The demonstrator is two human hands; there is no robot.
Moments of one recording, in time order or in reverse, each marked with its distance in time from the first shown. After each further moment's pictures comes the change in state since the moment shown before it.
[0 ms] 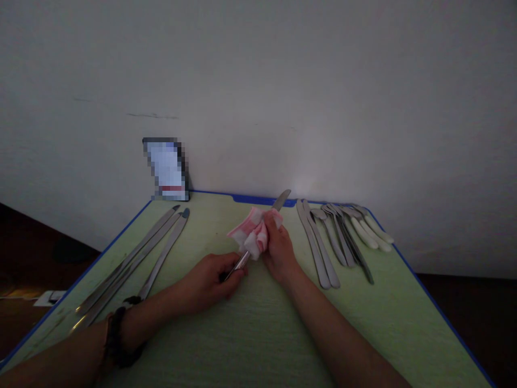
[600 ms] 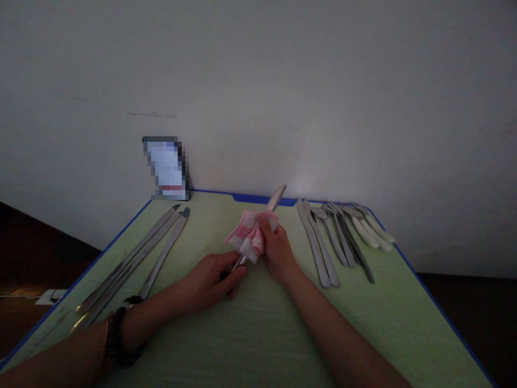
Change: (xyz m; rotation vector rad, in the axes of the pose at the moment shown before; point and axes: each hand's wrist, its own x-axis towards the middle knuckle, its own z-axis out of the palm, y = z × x) left_hand 0.001 0.004 0.000 0.012 0.004 -0.016; right_hand 0.002 0.004 -0.004 -0.085 -0.087 -0.031
